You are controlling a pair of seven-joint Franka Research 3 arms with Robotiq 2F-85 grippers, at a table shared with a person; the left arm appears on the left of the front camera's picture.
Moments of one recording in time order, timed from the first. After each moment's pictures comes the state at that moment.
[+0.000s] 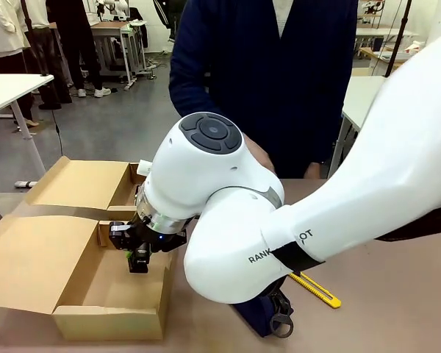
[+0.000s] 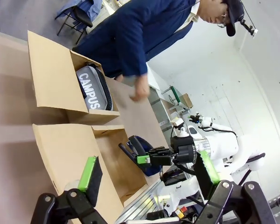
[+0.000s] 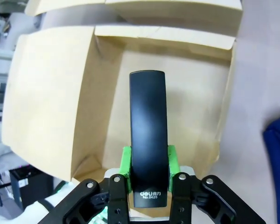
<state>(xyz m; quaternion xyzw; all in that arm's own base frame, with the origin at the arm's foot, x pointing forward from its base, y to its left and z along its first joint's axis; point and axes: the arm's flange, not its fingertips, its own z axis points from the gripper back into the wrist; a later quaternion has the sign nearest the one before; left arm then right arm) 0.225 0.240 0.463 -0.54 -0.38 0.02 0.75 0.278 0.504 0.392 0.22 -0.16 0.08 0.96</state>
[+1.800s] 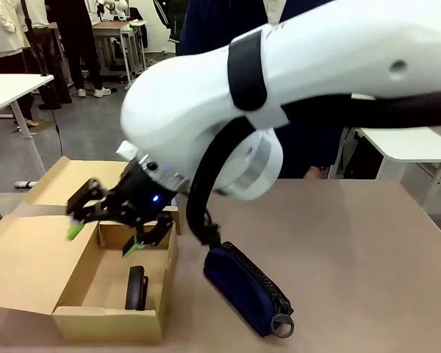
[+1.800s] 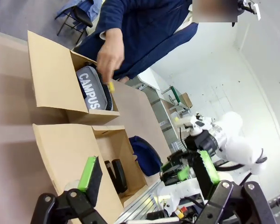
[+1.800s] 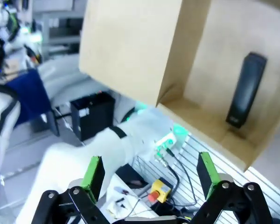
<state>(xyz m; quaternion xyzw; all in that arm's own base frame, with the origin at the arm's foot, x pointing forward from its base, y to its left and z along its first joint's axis) 0.225 0.240 0.463 -0.54 -0.38 0.02 0.75 0.289 0.499 0.457 0.37 0.04 0.12 0.92</state>
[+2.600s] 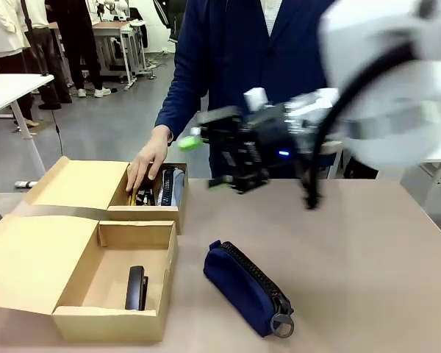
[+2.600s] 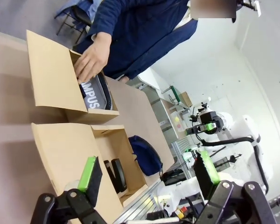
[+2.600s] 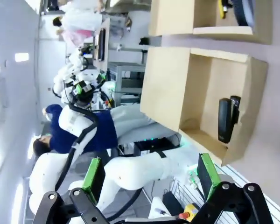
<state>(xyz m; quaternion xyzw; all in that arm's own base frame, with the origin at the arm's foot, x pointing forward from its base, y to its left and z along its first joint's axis) 0.225 0.239 0.463 -0.54 -0.38 0.02 0.75 0.322 0.307 0.499 0.55 -0.05 0.03 0.84</state>
